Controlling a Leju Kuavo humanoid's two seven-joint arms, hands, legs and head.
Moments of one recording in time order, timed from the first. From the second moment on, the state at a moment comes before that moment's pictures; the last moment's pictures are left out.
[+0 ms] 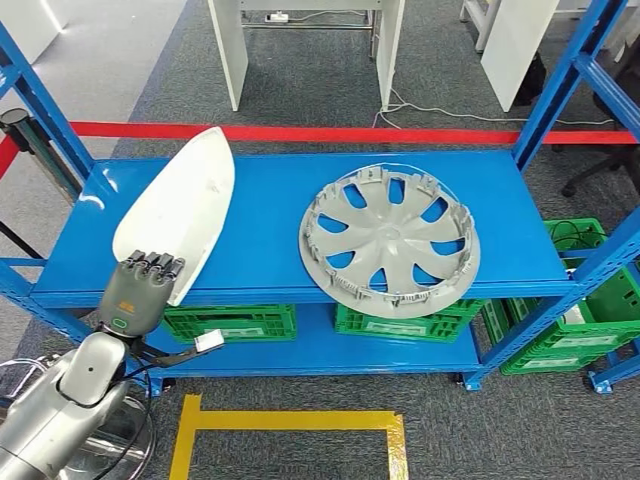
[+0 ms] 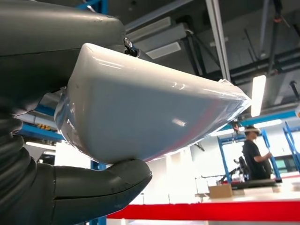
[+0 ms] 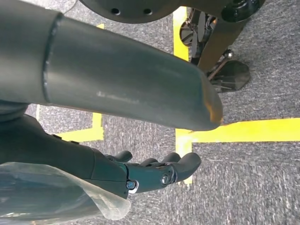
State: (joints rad) left arm -0.30 0.36 -0.52 -1.31 -1.56 0.66 0.13; right arm 0.00 -0.04 0.52 -0.10 -0.54 -0.13 -0.18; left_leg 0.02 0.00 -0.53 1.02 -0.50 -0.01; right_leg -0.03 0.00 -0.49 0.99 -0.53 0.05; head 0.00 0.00
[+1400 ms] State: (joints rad) left arm -0.25 0.35 -0.47 -1.41 -1.55 0.64 0.12; right arm -0.03 -0.09 0.64 -0.11 -0.43 -0.55 -0.10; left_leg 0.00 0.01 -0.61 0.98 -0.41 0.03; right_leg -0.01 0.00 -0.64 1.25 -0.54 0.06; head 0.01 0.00
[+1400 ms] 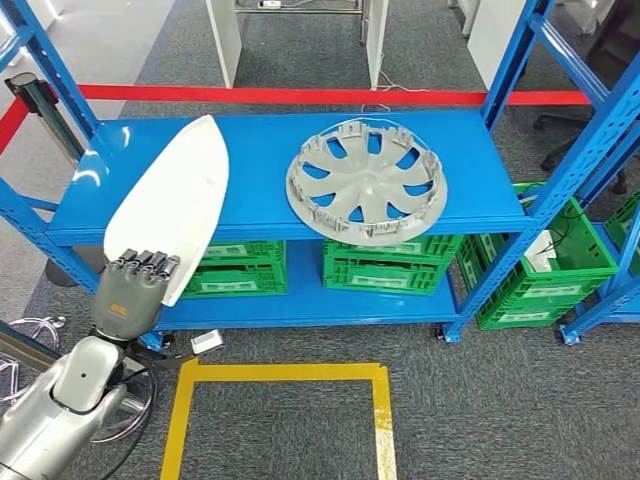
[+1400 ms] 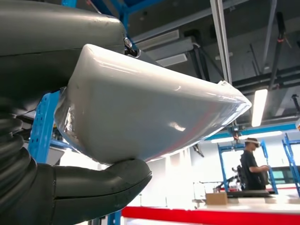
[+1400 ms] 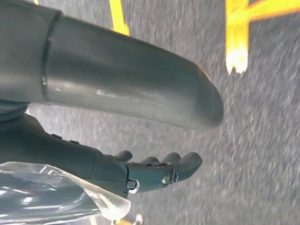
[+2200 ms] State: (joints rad) left arm -0.23 0.32 -0.47 -1.46 -1.56 0.63 0.14; right arm -0.05 -0.10 0.69 -0.10 -0.44 -0.62 -0.11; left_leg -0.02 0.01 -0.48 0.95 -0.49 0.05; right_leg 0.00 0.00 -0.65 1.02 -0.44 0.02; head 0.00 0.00
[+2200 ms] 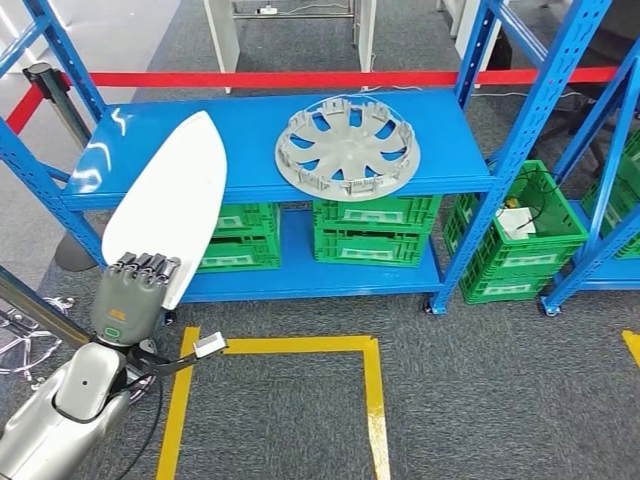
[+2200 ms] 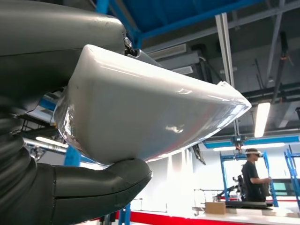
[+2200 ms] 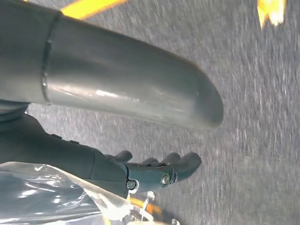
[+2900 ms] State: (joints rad) left arm -0.22 0.36 -0.46 -1.46 -1.53 0.66 0.12; right arm -0.05 -0.10 0.73 -0.12 -0.44 -0.35 -0.05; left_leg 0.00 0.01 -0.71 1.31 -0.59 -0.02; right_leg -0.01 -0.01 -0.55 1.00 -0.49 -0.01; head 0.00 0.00
